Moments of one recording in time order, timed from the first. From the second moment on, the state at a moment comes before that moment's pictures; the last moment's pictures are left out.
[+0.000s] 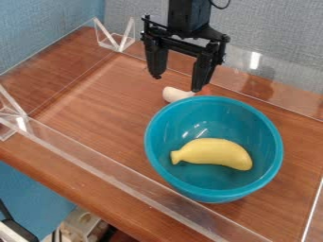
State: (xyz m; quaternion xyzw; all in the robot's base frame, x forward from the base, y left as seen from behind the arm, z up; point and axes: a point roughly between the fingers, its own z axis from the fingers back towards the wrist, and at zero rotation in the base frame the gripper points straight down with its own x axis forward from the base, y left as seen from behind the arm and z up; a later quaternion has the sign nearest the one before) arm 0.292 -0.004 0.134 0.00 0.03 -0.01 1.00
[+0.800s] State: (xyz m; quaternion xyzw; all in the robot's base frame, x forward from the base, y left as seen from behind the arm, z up) arm 0.259 -0.062 0.093 -0.01 0.07 -0.46 0.89
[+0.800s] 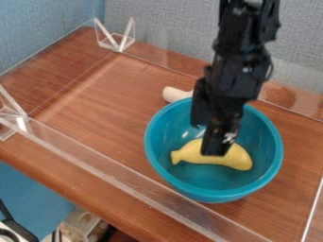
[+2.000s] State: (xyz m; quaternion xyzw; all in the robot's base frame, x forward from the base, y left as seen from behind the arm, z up) arm 0.244 -0.027 0.078 0.03 -0.03 -0.52 0.85
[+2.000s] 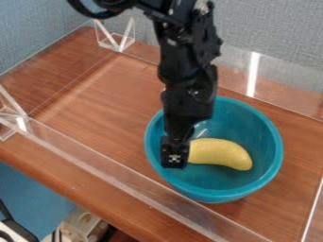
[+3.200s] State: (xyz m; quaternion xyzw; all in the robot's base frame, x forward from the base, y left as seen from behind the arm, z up) arm 0.268 -0.032 0.081 0.02 -0.06 -0.49 0.87
